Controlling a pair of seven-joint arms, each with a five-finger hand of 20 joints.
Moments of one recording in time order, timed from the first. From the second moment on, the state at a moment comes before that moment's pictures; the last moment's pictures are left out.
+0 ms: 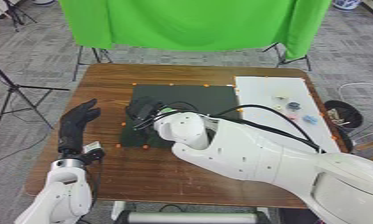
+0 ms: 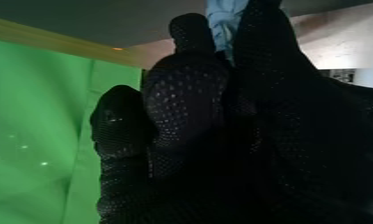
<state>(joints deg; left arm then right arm) 107.8 -59.2 -84.9 -101.6 55.6 23.1 17.2 -38.1 -76.0 9.5 -79.5 -128.0 -7.7 15.4</state>
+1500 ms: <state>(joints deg) 108.2 -59.7 -85.2 -101.6 55.8 22.8 17.1 -36.4 -73.5 10.2 -84.3 -124.8 -19.4 17.2</state>
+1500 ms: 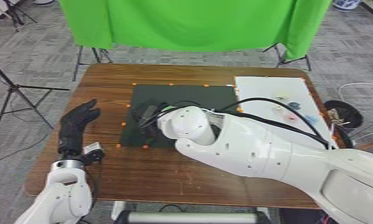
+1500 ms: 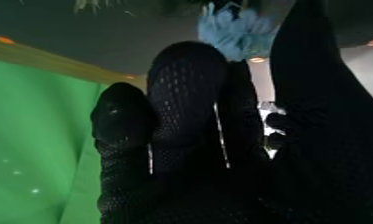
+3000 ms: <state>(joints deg) 110.9 -61.5 -86.2 -102.4 56.7 22.8 17.2 -70.5 -30.5 67.3 -112.1 -110.2 -22.0 30.8</state>
